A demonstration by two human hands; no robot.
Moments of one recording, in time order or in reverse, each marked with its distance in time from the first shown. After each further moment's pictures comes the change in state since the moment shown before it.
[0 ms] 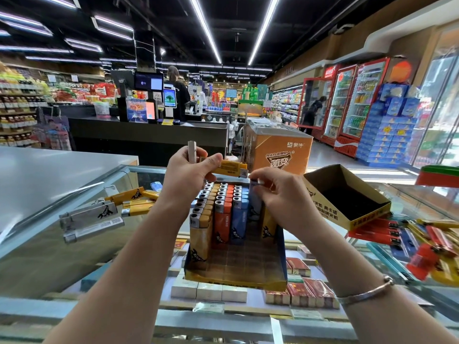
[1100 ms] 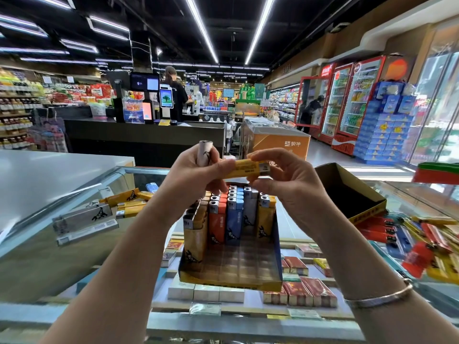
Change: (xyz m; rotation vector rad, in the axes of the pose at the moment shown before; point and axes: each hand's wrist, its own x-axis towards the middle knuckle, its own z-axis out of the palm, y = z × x) left_hand -0.005 0.012 0.002 -0.126 -0.391 0.109; right_hand 0.002 -0.003 -0.022 0.956 -0.082 0.092
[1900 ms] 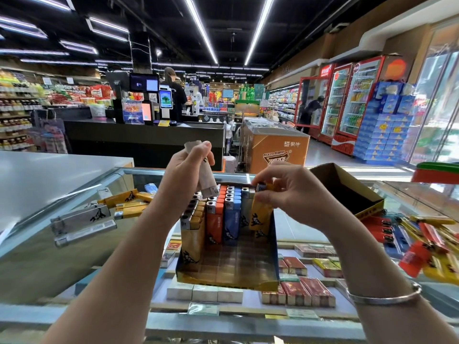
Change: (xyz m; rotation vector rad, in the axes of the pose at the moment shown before) left_hand 0.001 -0.004 0.004 0.140 0.250 0.030; right_hand -0.002 -0.007 -0.014 -0.756 -0.109 0.069
